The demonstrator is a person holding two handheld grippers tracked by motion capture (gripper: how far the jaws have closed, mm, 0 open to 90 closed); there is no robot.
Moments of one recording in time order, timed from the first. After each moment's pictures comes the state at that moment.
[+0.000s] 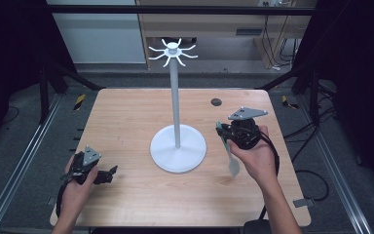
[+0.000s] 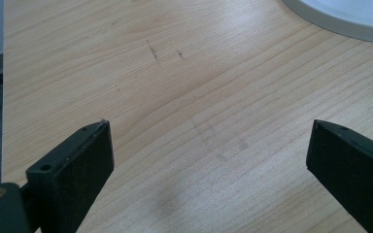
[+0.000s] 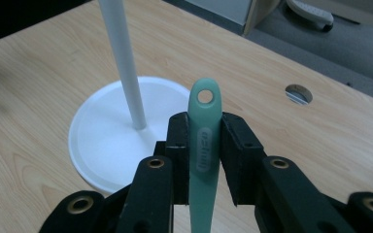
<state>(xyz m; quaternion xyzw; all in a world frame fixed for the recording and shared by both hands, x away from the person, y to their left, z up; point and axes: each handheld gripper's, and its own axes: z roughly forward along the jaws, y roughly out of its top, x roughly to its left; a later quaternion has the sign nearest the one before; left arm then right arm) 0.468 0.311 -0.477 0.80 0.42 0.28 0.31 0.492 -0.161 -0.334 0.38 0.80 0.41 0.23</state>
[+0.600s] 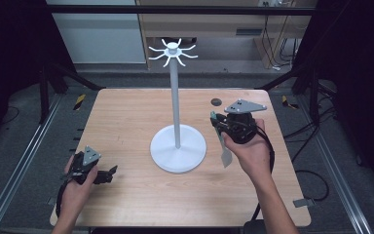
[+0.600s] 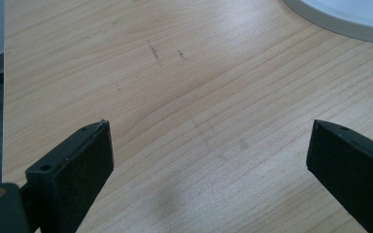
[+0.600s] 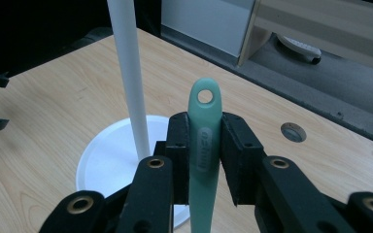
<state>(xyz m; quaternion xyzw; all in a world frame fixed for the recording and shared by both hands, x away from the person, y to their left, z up) 0.468 0.312 -0.477 0.80 0.42 0.28 0.31 0.490 -0.145 -0.309 0.37 0.78 0.44 0.26</state>
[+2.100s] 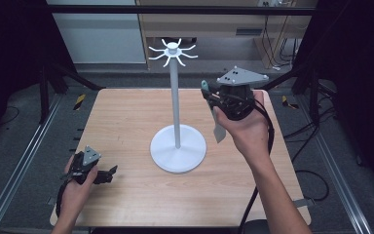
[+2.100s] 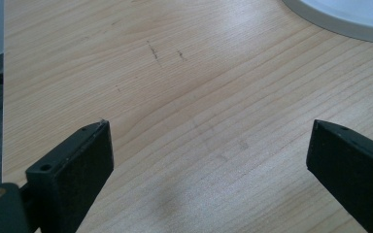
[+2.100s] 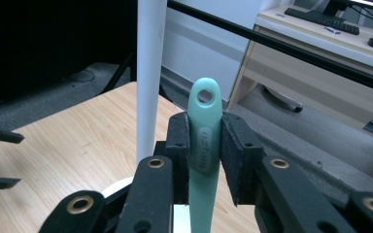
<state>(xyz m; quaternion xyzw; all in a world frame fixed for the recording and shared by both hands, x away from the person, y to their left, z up) 0.468 0.311 -0.477 0.80 0.42 0.28 0.31 0.486 -0.118 -0.221 0.32 0.76 0.48 0.31</state>
